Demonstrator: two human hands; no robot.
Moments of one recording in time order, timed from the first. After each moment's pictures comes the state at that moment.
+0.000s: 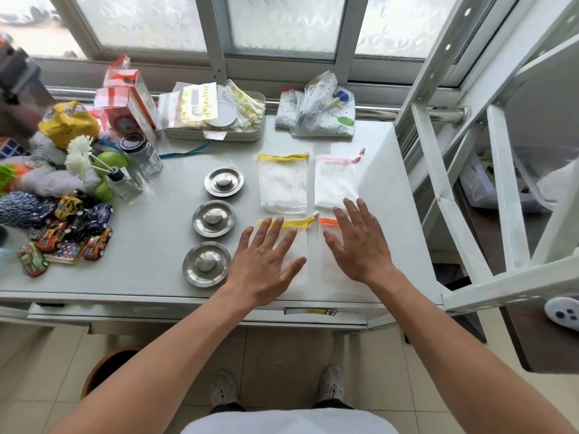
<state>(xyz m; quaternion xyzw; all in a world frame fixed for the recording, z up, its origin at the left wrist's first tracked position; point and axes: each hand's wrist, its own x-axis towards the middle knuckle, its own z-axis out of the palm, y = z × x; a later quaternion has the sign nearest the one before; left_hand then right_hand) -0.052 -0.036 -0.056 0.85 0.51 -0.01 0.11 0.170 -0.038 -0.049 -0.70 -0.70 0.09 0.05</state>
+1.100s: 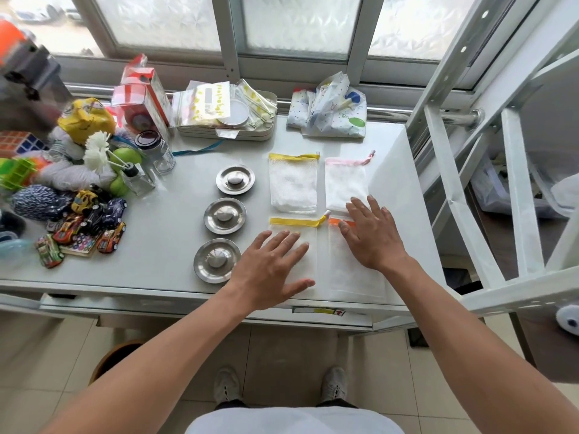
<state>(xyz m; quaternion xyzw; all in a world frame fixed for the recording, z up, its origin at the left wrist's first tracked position) -0.067 -0.041 -0.059 0.91 0.41 0.02 0.02 0.182 -0.014 -0.049 -0.71 -0.70 0.11 0.02</state>
